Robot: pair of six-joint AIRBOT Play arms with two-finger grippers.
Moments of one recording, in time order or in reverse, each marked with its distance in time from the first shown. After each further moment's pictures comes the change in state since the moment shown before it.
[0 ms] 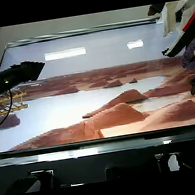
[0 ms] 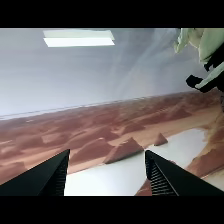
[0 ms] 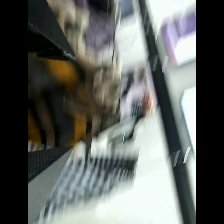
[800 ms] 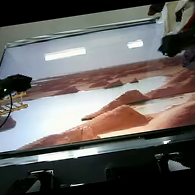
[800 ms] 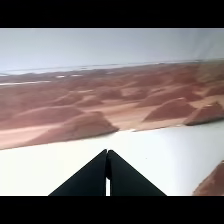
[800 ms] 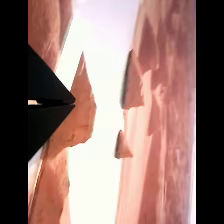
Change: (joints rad) left arm -0.001 0.027 -0.013 0.511 -0.118 -0.281; right arm 0.631 -0.591 -0.003 0.769 0.719 -0.749
